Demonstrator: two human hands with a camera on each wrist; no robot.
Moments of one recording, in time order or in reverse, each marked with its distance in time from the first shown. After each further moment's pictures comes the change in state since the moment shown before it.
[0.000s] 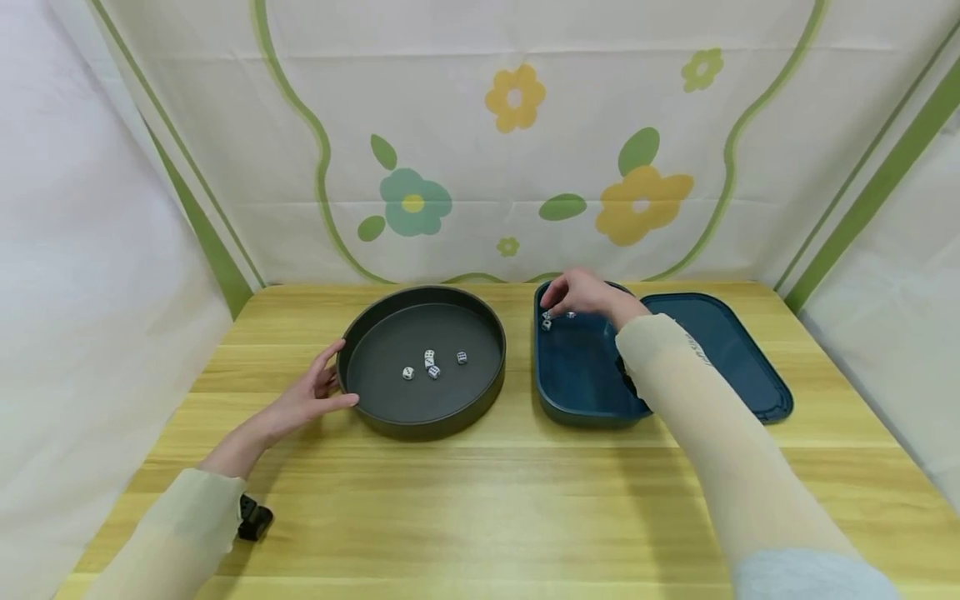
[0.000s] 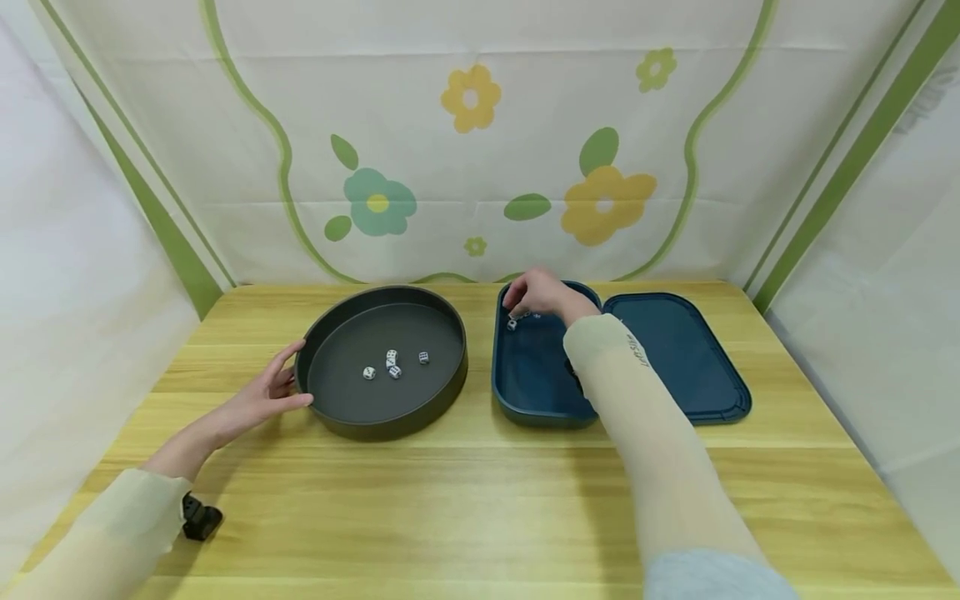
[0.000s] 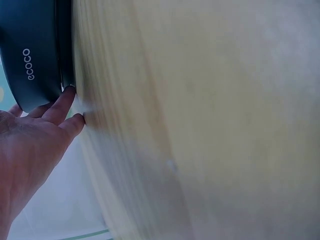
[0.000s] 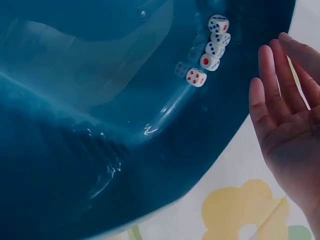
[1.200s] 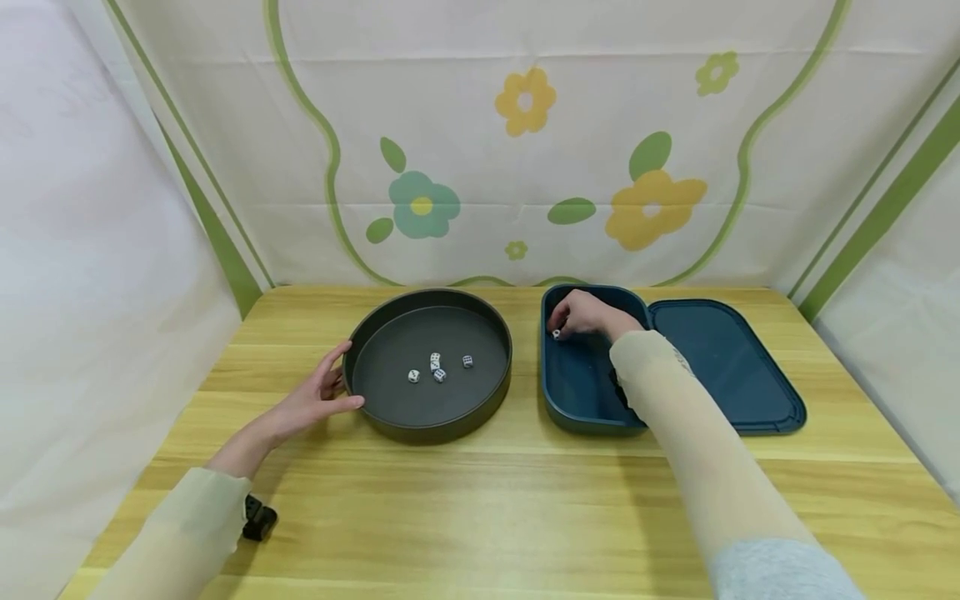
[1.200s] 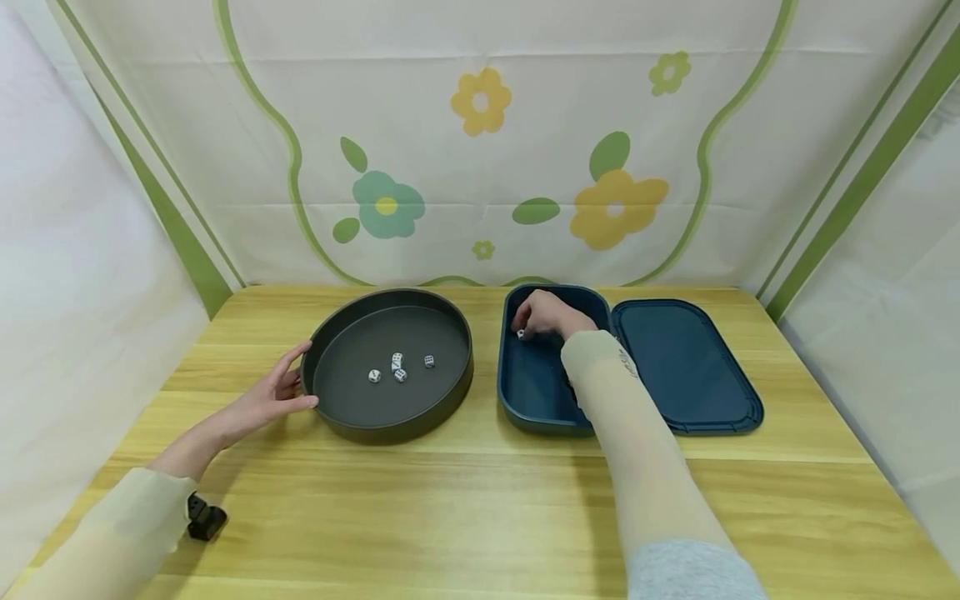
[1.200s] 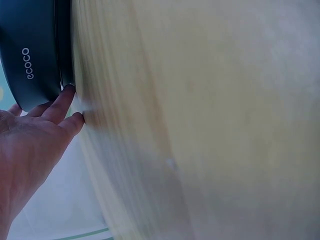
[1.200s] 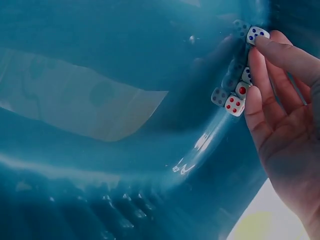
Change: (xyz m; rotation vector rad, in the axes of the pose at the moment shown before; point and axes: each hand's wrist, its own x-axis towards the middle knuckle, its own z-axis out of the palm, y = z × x) left_hand 0.005 0.000 0.005 0.010 -0.002 0.008; right_hand 0.016 0.040 0.020 -0.116 -0.075 -0.016
